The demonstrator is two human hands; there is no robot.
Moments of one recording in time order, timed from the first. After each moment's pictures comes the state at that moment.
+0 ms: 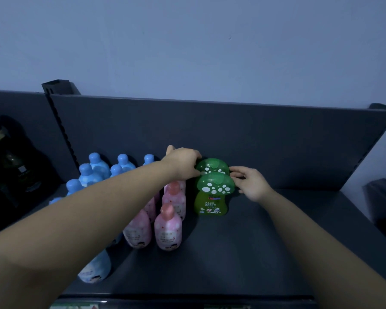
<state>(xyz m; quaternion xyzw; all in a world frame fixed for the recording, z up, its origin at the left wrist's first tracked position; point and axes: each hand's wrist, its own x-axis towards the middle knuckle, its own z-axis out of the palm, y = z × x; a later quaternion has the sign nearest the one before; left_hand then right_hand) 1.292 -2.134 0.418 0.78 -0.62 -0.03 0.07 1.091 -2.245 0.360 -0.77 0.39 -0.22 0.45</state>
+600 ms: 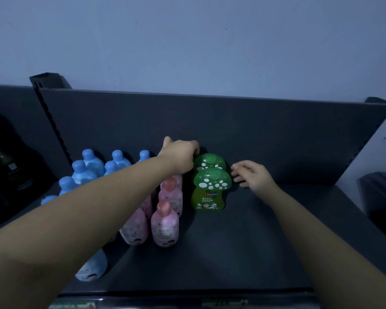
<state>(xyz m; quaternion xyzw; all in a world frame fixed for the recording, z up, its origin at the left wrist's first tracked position) 1.291 -2.140 0.419 0.78 -0.62 0.02 0.10 1.075 -2.243 0.367 -0.73 0.39 -0.27 0.49</state>
